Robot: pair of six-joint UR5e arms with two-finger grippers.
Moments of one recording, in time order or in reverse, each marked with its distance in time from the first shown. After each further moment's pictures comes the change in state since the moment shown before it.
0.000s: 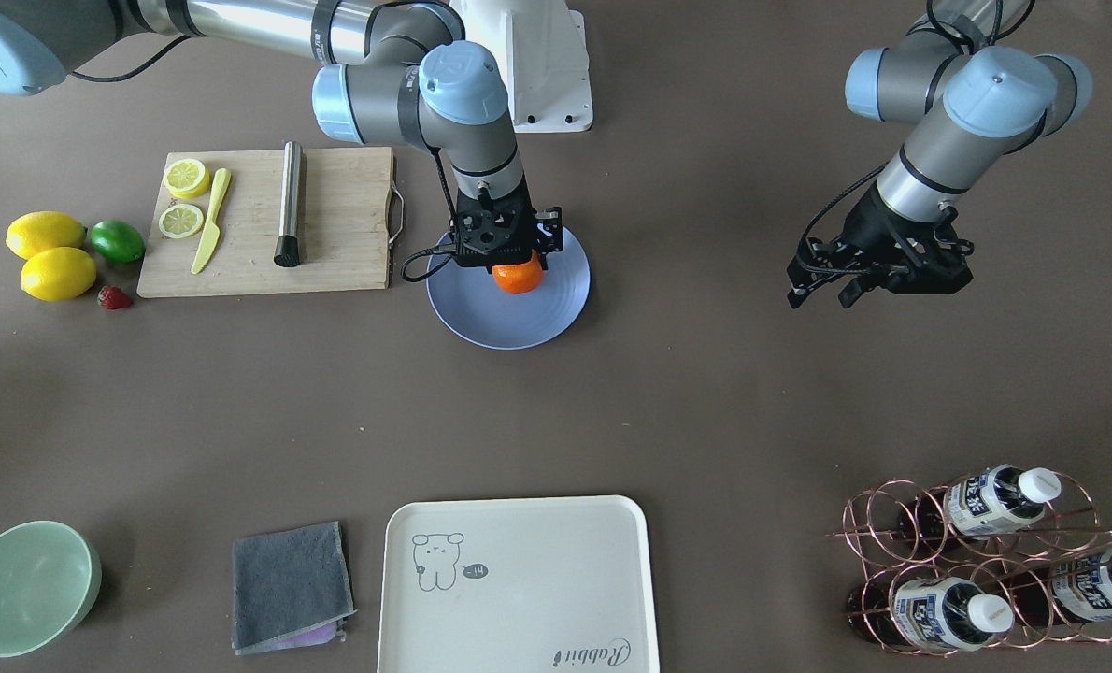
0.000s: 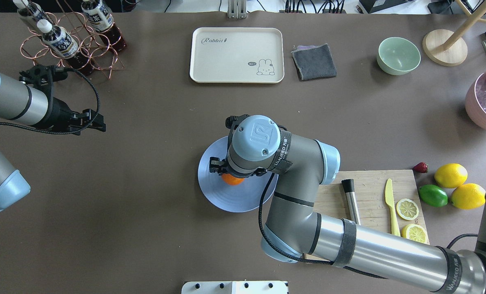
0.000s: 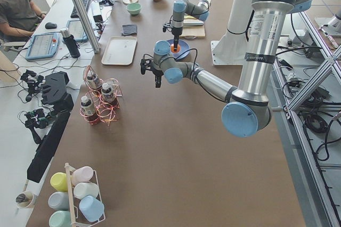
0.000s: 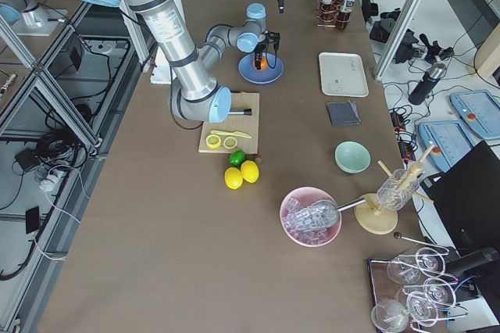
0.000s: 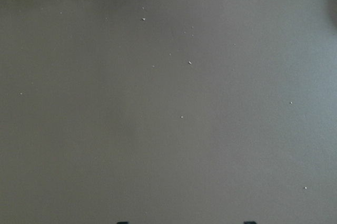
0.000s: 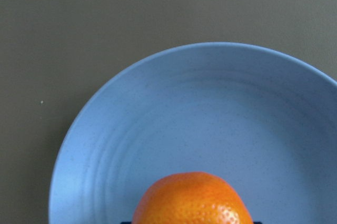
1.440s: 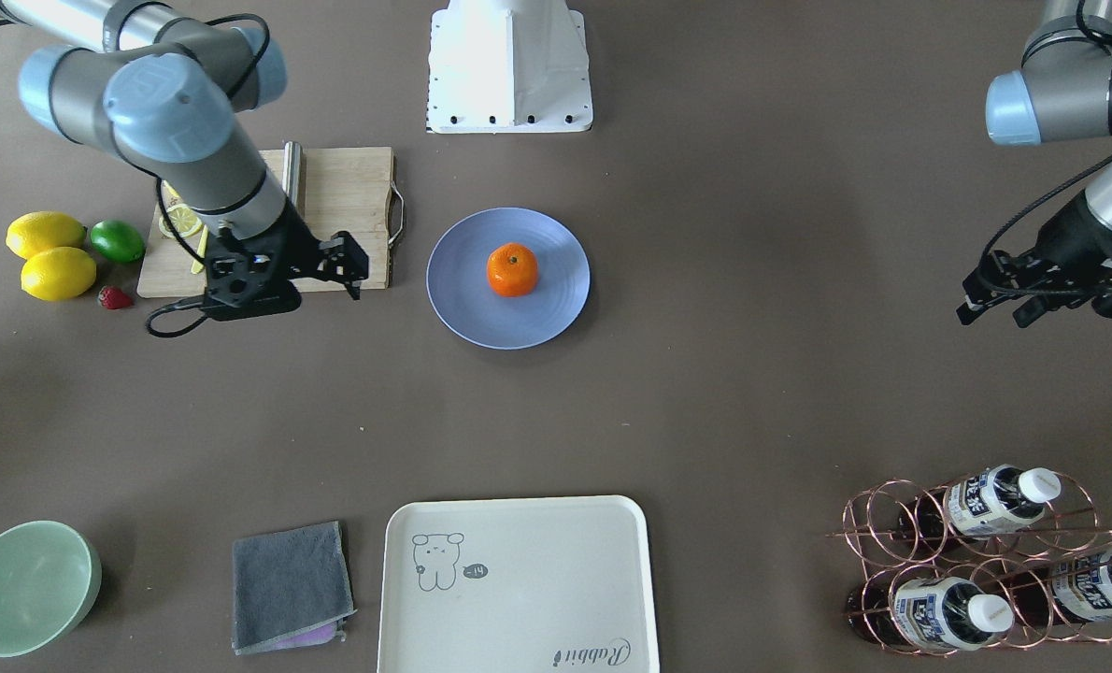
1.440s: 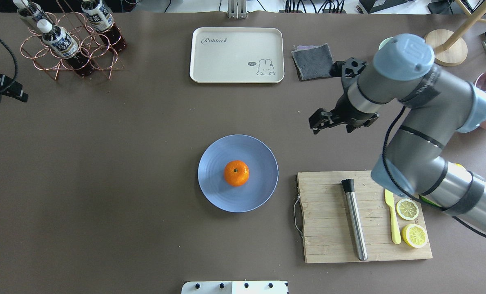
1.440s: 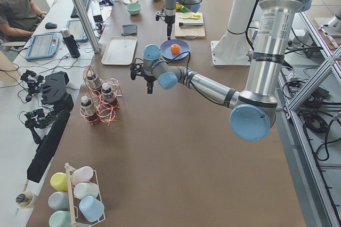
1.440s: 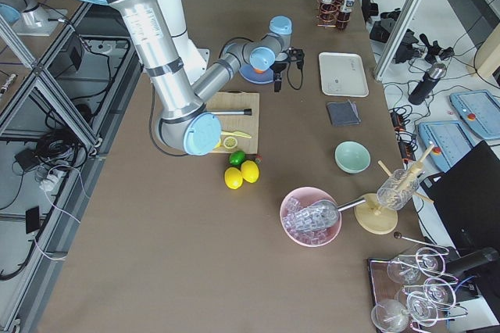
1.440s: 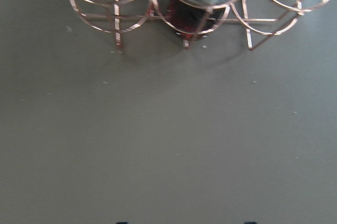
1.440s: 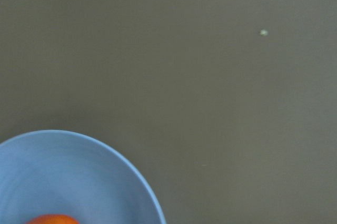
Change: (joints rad) left arm -0.405 0.052 0.094 0.212 -0.235 0.600; right arm 0.422 -0.399 0.292 -0.105 0.331 -0.517
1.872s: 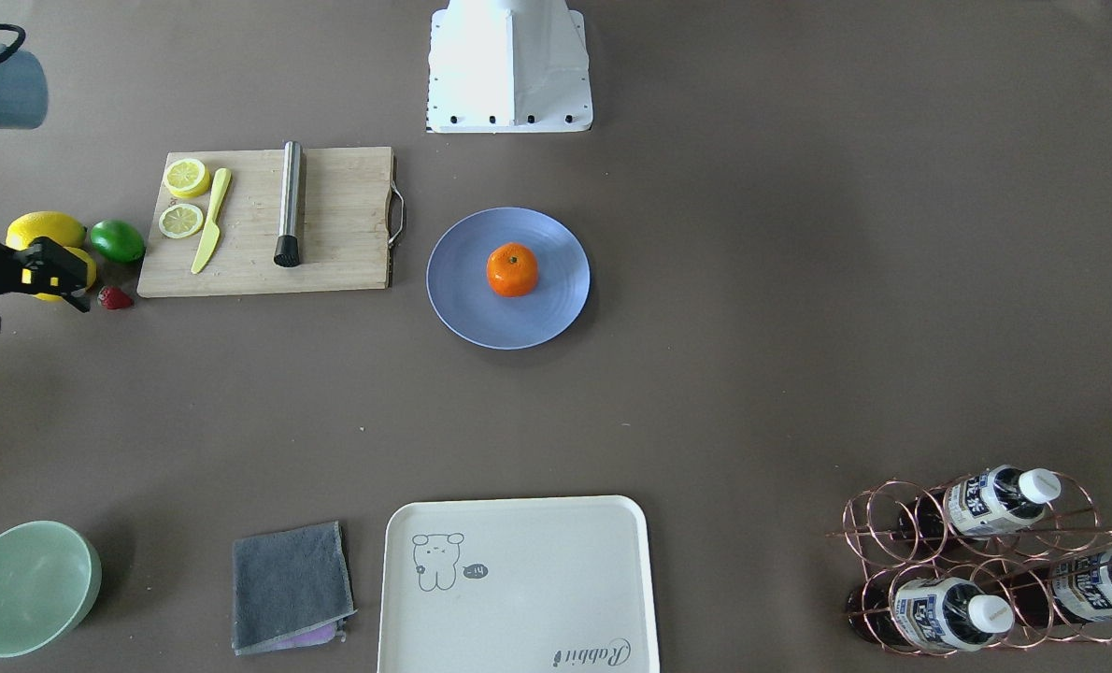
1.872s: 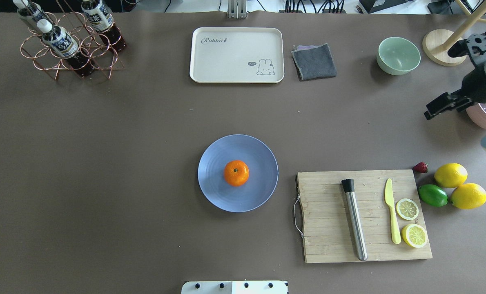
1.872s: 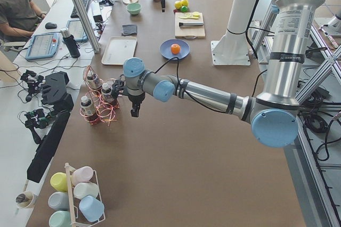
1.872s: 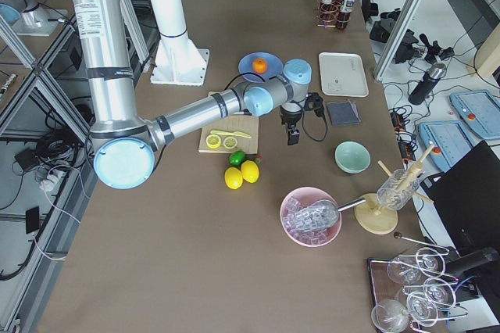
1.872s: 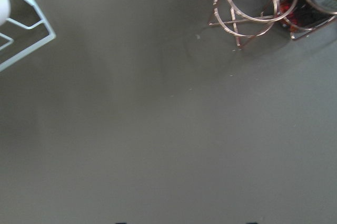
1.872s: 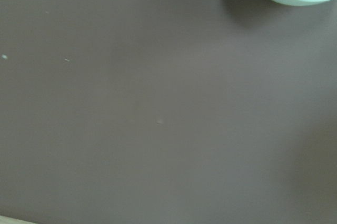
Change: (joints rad) left arm -0.357 0.000 0.085 0.396 -0.106 0.658; right arm 0.345 -0.292 0.006 -0.019 0.115 -0.586
